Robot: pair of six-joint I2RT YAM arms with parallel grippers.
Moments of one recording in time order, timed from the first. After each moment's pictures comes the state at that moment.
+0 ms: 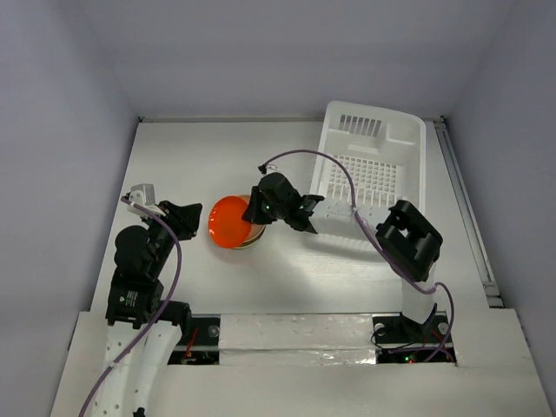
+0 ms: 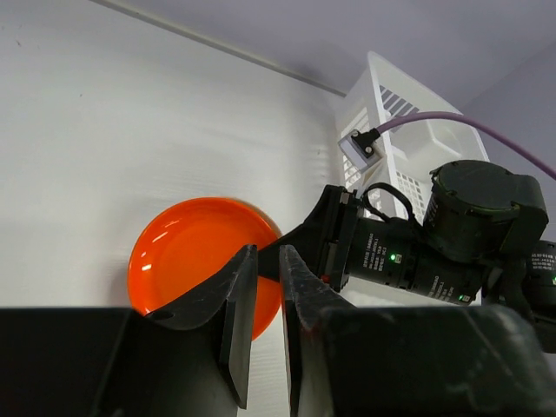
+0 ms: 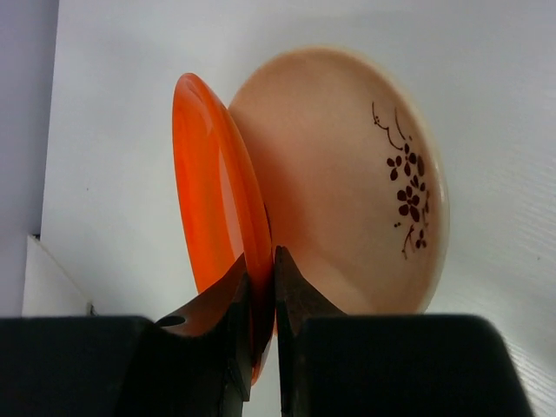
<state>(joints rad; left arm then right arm) -0.13 0.39 0.64 -0.36 0.13 -0.54 0.92 1.93 1.34 0.00 0.01 0.77</state>
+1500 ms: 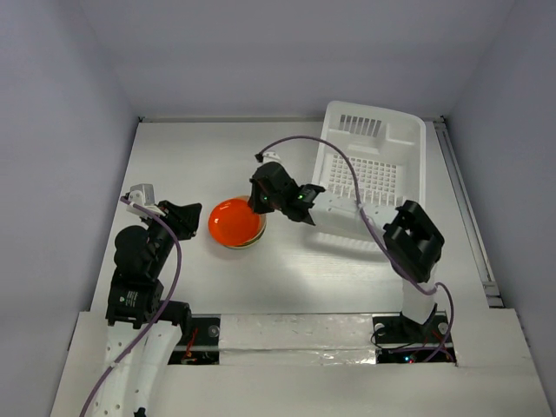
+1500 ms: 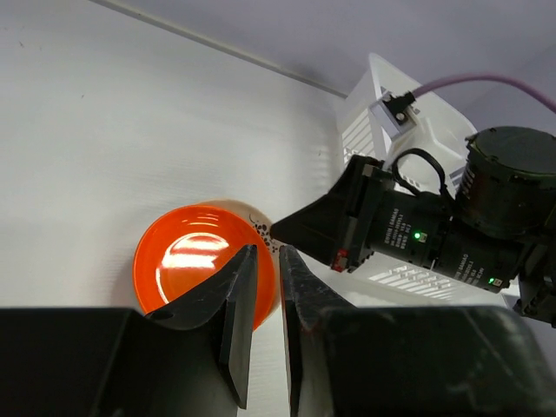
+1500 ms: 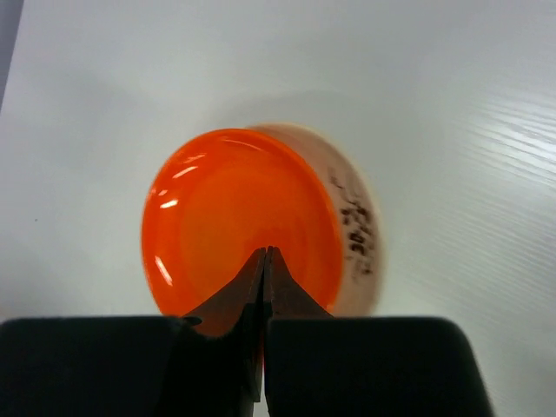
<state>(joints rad) -0.12 0.39 0.64 -0.36 0.13 -0.54 0.91 1.89 1.43 -0.15 0.13 0.63</state>
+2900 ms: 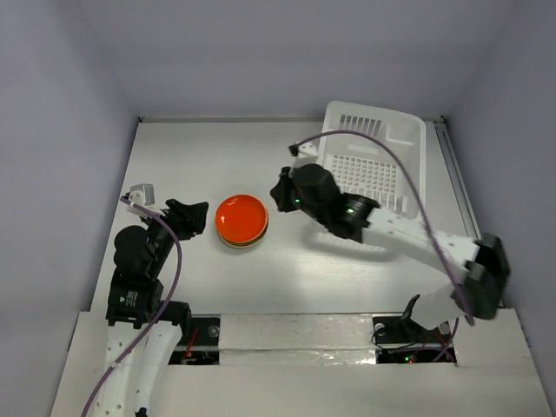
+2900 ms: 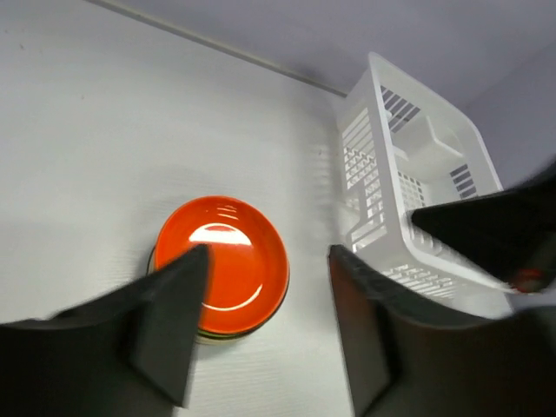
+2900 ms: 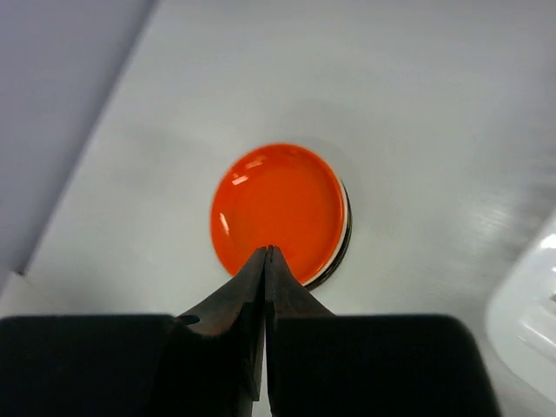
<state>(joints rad) -0.11 0.39 0.64 -0.36 0.15 -0.53 0.96 1.56 1.31 -0.19 0.32 0.55</state>
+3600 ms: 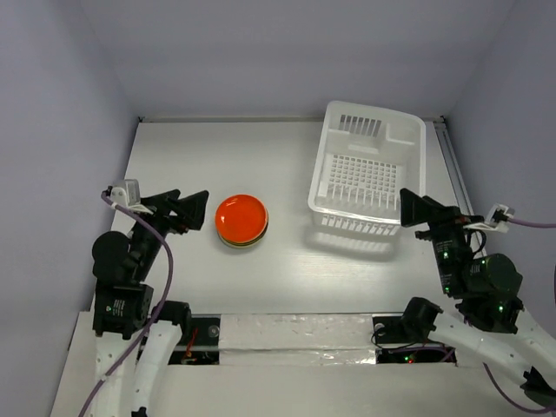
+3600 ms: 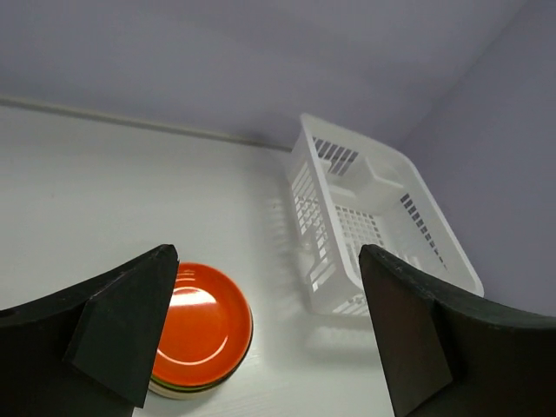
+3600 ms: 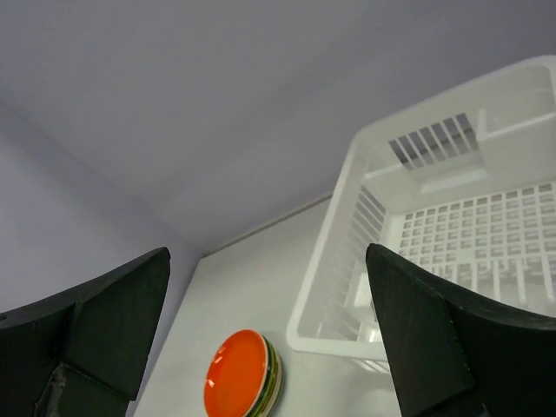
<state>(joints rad) -0.11 0.41 0.80 -0.32 0.23 -0.49 0.96 0.28 0.71 -0.06 0.84 0.46</state>
